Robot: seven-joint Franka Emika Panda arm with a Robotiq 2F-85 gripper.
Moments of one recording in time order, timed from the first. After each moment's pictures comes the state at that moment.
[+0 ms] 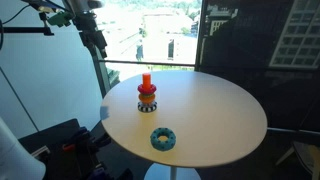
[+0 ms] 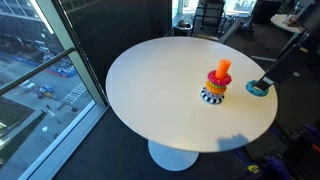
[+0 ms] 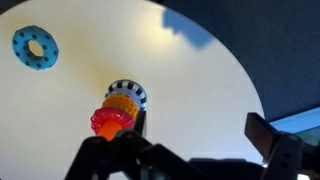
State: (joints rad) arm 0.19 -0.61 0.29 -2.64 0.09 2.17 0.19
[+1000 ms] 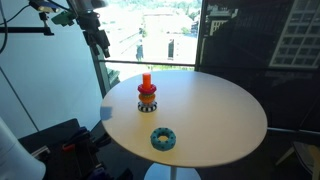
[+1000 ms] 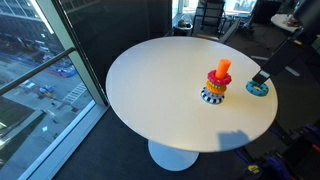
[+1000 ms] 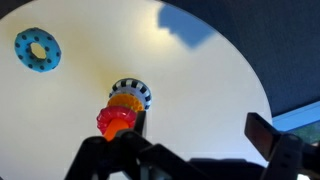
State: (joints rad) arm 0.17 -0.59 0.27 -2.62 0.09 2.17 0.20
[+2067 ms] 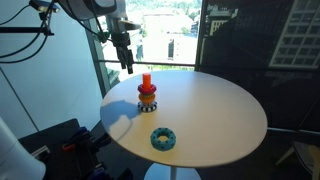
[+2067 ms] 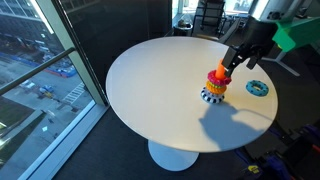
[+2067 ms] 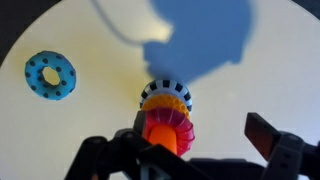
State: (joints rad) arm 0.04 -0.20 0.23 -2.46 -0.04 2.26 0.43
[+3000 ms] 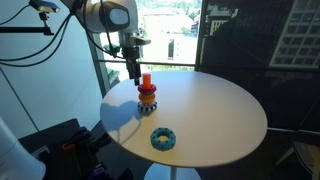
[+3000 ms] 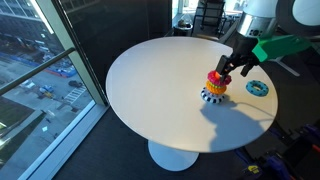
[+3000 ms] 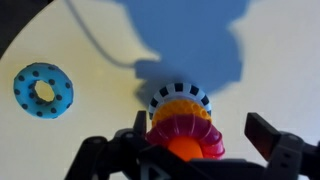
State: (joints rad) arm 0.05 -0.04 0.16 -2.43 -0.05 2.34 0.47
